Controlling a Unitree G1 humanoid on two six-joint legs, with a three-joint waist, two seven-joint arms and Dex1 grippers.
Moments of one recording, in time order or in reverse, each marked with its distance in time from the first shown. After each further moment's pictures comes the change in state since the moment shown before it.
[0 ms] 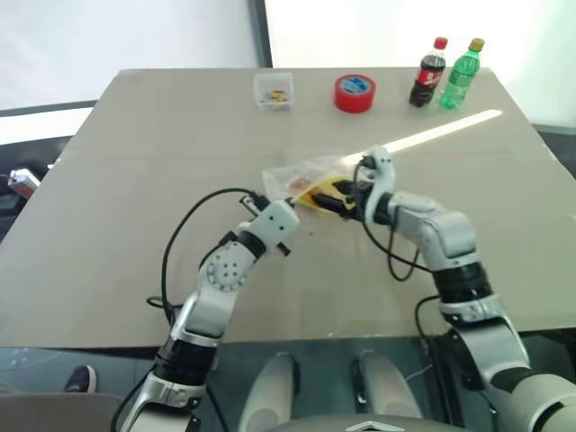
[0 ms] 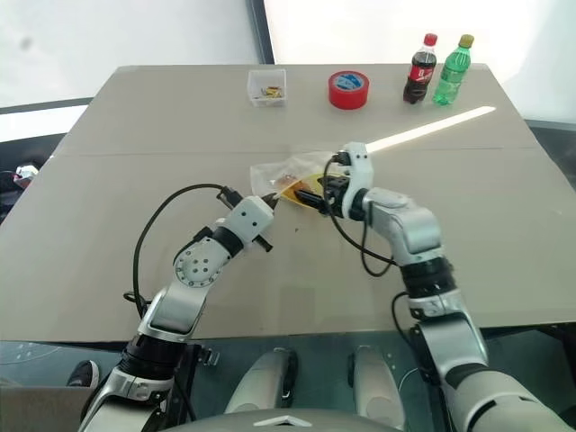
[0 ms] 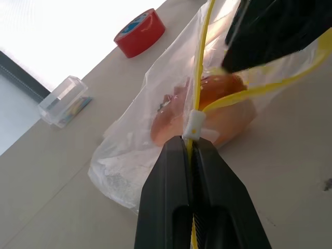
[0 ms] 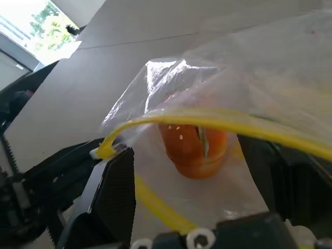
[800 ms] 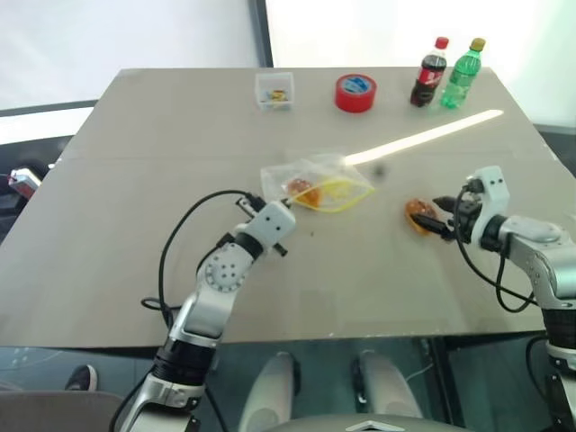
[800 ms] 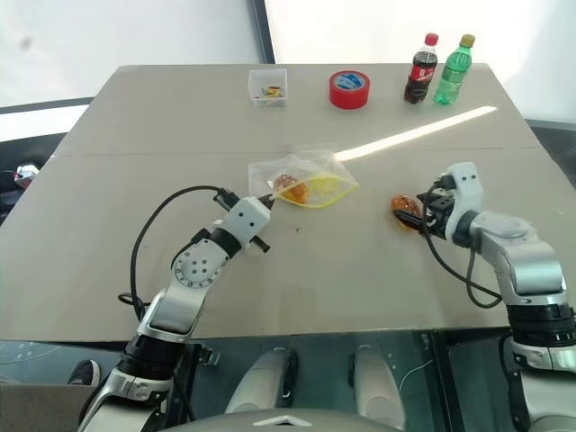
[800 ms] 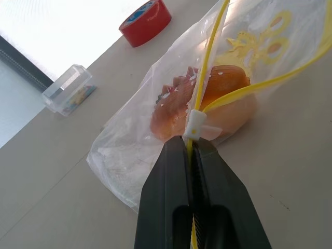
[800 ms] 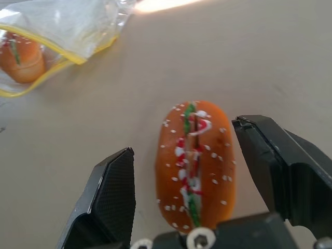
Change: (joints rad) left arm 0.008 -0.002 0.006 0.018 -0.001 -0.009 0.022; right arm 0.302 -0.411 -0.210 -0.129 0.006 -0.004 0.057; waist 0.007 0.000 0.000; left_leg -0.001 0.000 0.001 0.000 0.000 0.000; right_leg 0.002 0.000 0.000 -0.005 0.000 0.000
